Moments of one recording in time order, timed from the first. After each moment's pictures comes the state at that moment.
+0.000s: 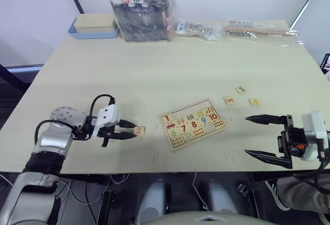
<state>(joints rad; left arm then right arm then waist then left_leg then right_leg) -0.34 0.87 -0.08 0.31 -0.20 -0.04 -1.51 0.15 -0.81 -0.31 -0.39 0.71 0.20 1.30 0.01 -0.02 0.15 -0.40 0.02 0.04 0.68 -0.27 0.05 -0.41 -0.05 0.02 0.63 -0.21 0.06</state>
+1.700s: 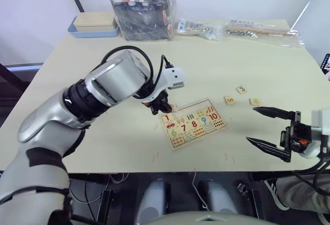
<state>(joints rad) -1.25 0.74 -0.78 -0.20 -0.32 1.51 -1.04 0.17 -0.71 -0.36 -0.40 0.70 0.17 1.19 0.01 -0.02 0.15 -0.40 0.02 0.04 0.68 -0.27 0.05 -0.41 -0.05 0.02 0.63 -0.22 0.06</state>
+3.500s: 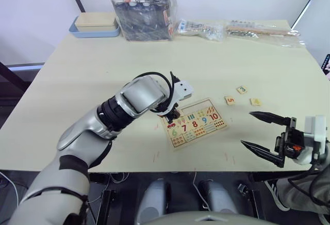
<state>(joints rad) -1.08 0.55 -0.72 -0.10 -0.38 1.54 -0.64 0.25 -0.68 -0.33 -0.47 0.69 0.15 1.11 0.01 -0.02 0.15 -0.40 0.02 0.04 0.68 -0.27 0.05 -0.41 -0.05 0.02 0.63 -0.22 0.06</state>
